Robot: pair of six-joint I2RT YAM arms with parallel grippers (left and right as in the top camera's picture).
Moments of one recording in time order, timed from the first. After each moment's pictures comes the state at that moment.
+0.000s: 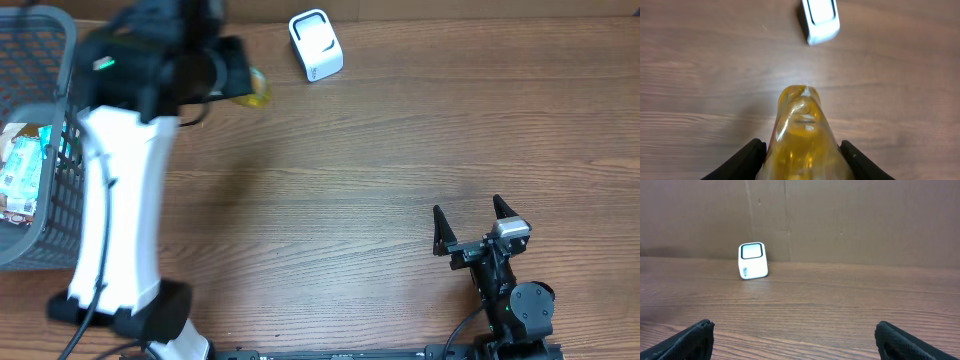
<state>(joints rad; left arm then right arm) -0.28 1.83 2.33 -1.48 0.03 -0.43 0.14 0.01 0.02 -0.04 -0.04 0.04</state>
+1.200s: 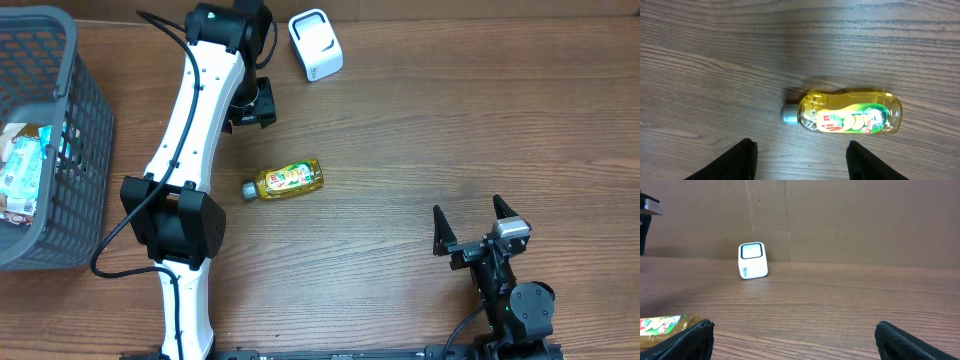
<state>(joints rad) -0.25 2.23 2.33 -1.67 -0.07 -0.47 0.14 0.01 0.02 -0.04 -0.04 0.04</state>
